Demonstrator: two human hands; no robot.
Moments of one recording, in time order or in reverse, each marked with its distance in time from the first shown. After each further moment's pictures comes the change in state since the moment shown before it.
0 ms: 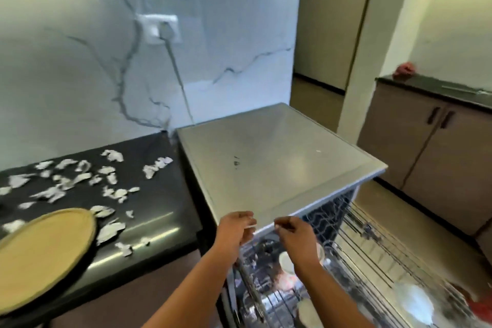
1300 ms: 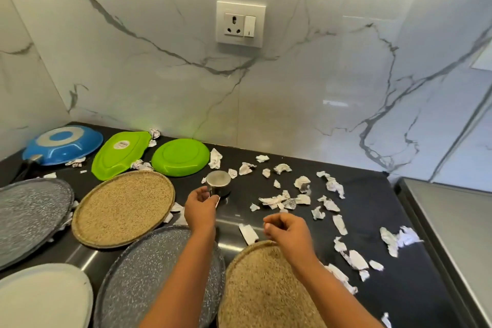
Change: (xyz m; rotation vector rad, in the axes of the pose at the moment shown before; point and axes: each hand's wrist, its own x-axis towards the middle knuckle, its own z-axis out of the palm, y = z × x) left_hand 0.096 0.112 -0.598 -0.259 1.083 0.264; right_hand -0.053 -0.205 0.538 -0.059 -0.759 -0.298
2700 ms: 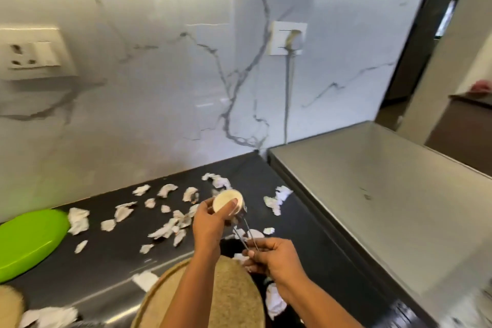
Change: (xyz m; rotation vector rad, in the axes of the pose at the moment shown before) left_hand -0.146 0.005 0.142 0.063 -0.846 0.064; right_hand -0.074 0.039 -0.104 0.584 0.381 0.344
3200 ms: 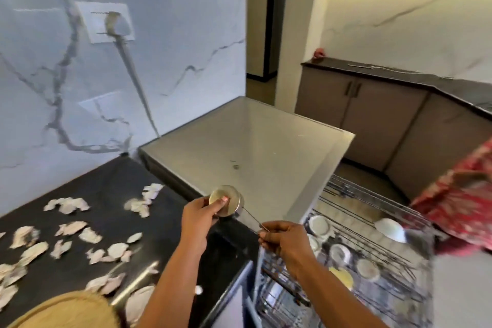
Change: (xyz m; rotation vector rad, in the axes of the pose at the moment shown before) left_hand -0.103 -0.045 0.212 0.131 -0.539 -0.118; right_hand -0.099 -0.001 -0.239 0.284 0.574 -0.078
